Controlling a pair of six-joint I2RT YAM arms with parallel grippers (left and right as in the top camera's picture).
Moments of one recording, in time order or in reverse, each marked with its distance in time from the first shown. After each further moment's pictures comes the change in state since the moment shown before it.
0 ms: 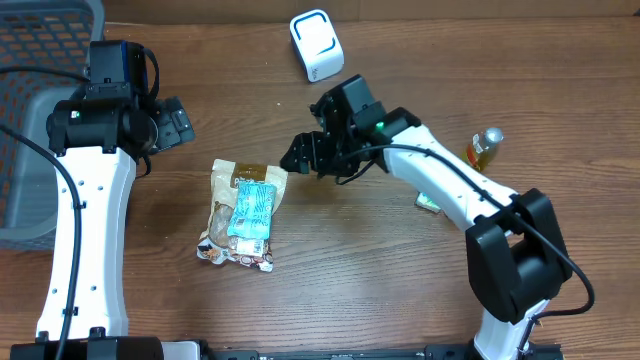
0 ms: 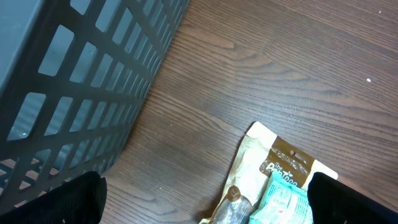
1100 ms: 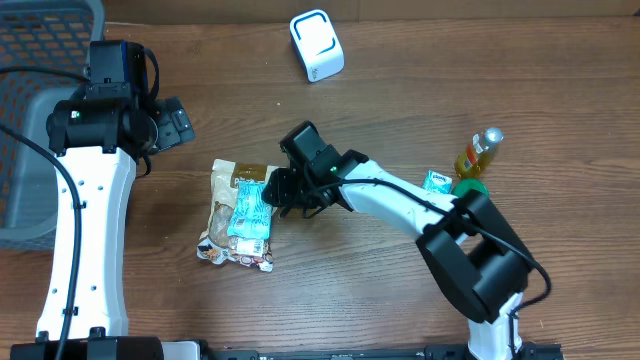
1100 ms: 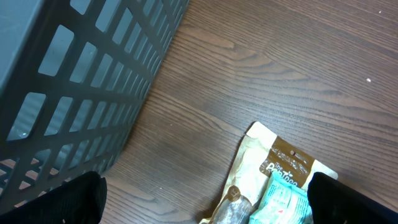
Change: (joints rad) left arm 0.000 0.000 0.000 0.000 0.000 0.000; right arm 0.193 0.093 -0.110 0.225 0.186 0.212
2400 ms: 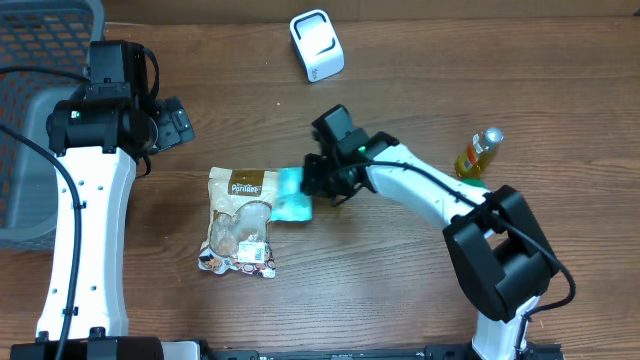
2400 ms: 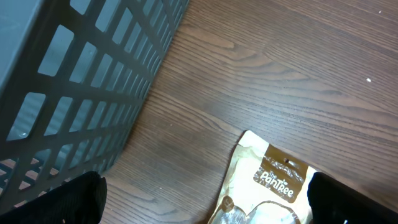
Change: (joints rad) left arm 0.000 0.000 0.000 0.000 0.000 0.000; right arm -0.136 -0.059 -0.004 -0.195 0.012 -0.035
